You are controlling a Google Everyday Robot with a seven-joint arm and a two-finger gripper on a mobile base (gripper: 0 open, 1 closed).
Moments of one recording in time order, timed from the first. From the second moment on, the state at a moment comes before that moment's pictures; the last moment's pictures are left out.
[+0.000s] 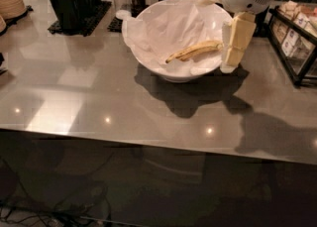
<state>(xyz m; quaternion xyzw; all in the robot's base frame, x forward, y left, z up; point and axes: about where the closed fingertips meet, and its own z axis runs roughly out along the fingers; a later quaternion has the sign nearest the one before) 0.547 -0.117 0.985 -0.75 0.62 0.05 0.22</state>
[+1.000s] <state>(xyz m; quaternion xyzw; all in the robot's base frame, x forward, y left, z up) 0.590 -0.114 0.980 -0.73 0.63 0.06 0.25</state>
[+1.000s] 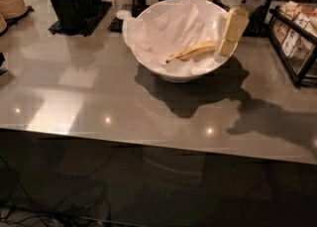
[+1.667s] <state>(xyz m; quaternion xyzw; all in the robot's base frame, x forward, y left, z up) 0.668 -0.097 0.960 -0.74 0.62 0.08 0.26</state>
